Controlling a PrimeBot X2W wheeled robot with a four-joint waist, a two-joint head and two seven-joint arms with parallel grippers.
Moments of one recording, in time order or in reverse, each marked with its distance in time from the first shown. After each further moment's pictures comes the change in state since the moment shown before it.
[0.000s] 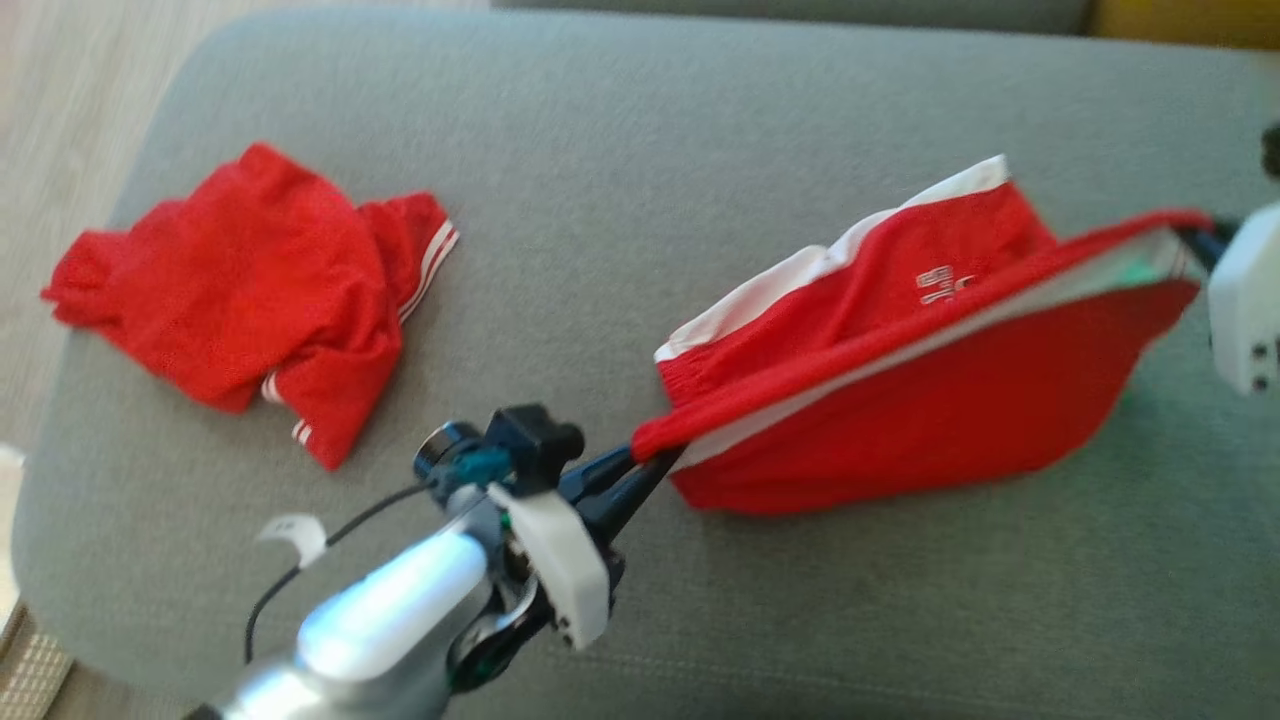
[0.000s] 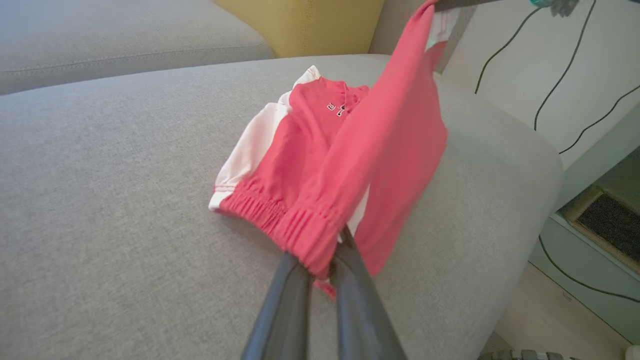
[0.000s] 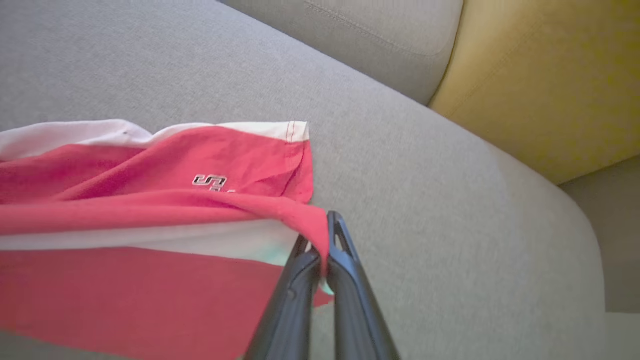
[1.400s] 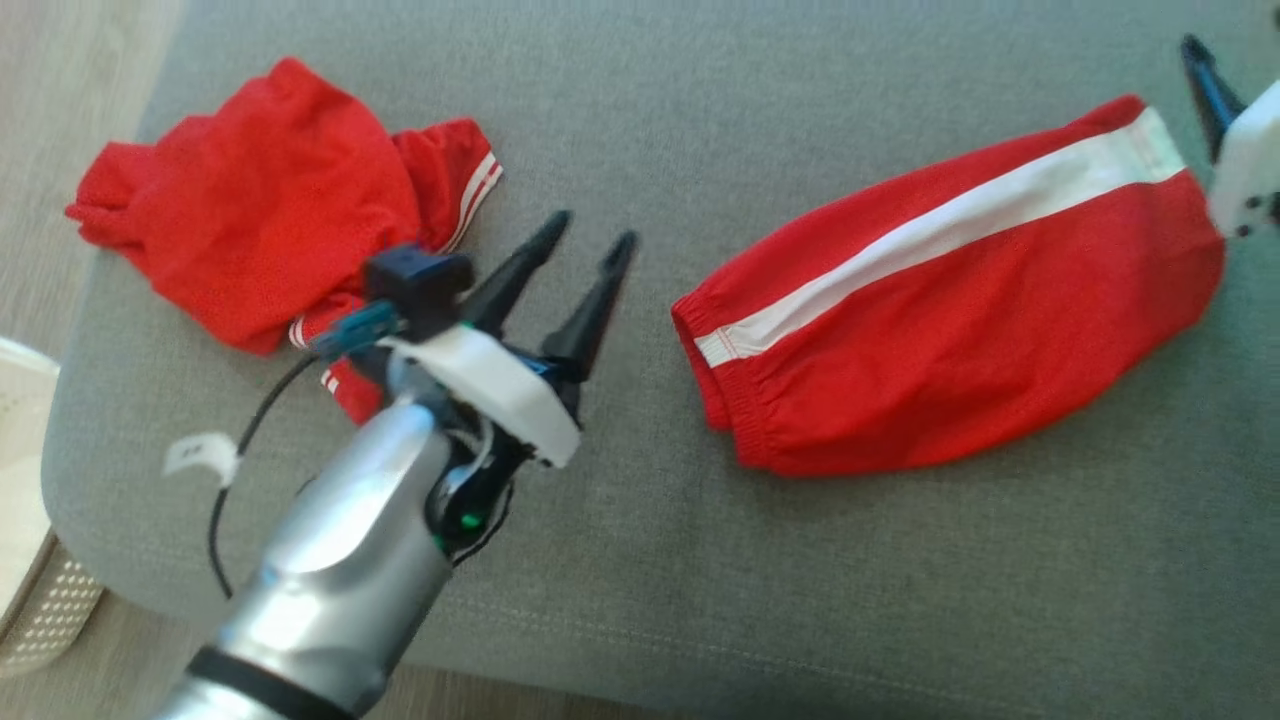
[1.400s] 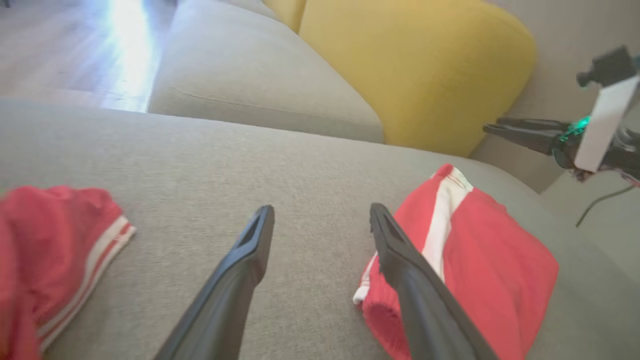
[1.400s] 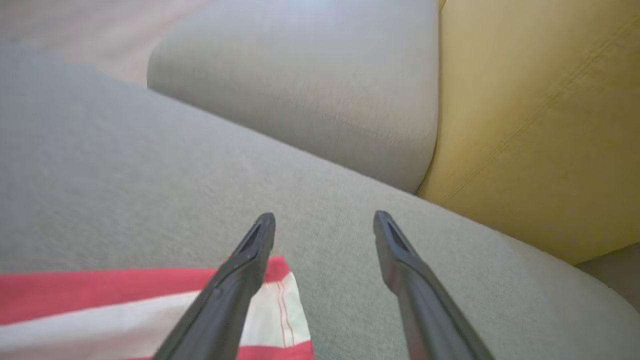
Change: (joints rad) left arm -0.058 -0.155 0.396 0.136 0.015 -0.032 -0.035; right arm -0.370 0.160 0.079 0.559 -0.150 0.000 -0.498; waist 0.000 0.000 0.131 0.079
